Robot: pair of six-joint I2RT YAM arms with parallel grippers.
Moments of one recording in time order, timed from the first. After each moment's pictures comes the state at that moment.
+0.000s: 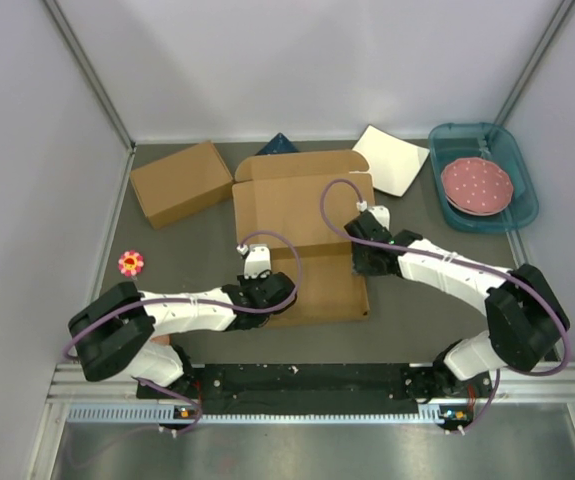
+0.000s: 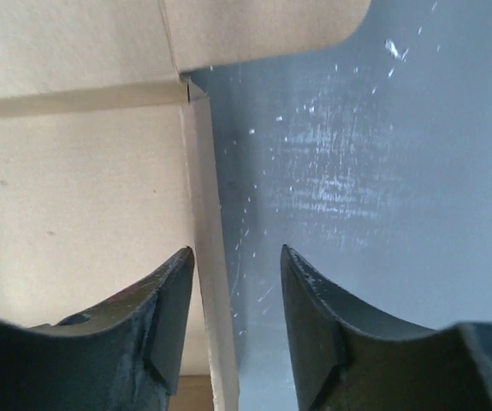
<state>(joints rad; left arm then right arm) -1.02 1.40 0.59 -0.22 -0.75 -0.89 0.68 1.46 0.91 -0.55 0.36 0.58</state>
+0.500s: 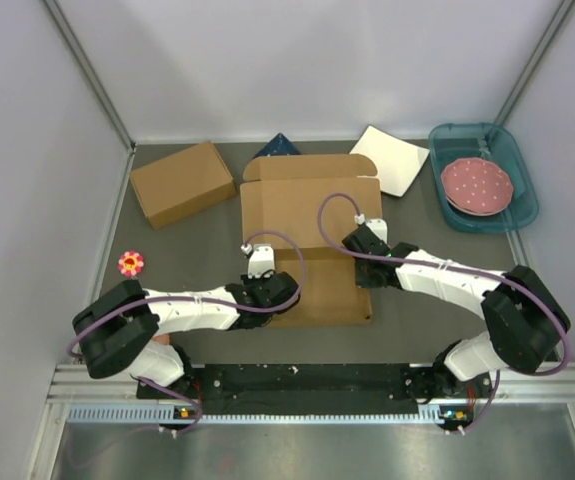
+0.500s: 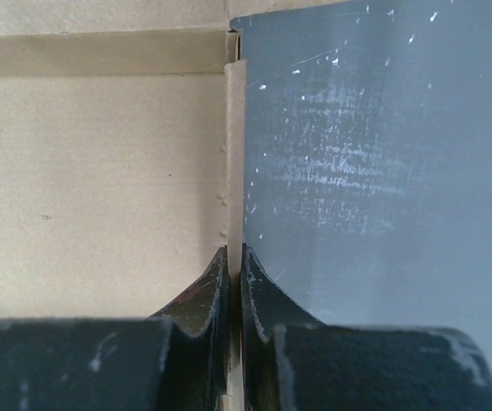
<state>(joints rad) -1.02 1.43 0.61 -0.22 -0.74 -0.89 0.72 1.44 0.80 -0.48 0.34 0.61</state>
